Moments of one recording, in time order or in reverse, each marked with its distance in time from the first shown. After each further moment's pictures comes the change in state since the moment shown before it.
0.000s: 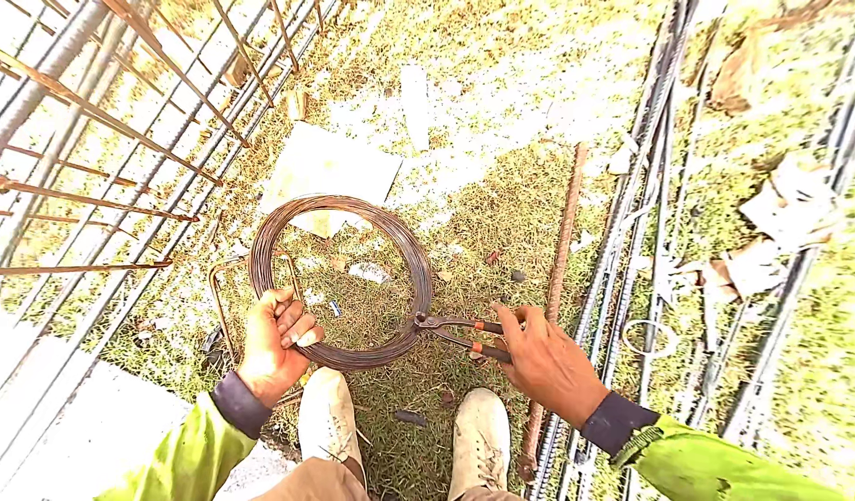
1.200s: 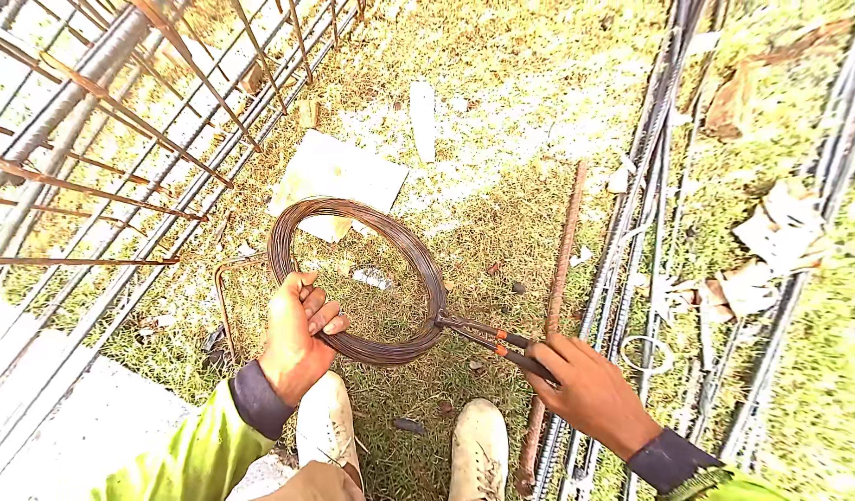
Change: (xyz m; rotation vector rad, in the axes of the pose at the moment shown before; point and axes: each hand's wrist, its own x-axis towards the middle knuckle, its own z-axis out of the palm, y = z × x) left_hand -0.013 -0.007 0.050 0.031 0.044 0.040; right_hand -0.028 0.040 0.004 0.143 0.252 -0.120
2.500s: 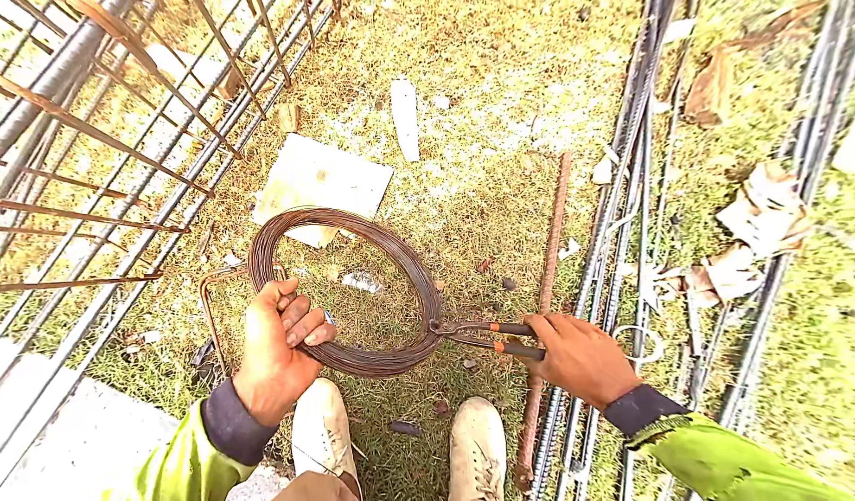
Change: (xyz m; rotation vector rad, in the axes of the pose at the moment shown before) left_hand -0.008 0.009 0.008 -0.062 -0.016 -0.053; right_hand 0.020 0.025 0.005 -0.176 -0.131 0.067
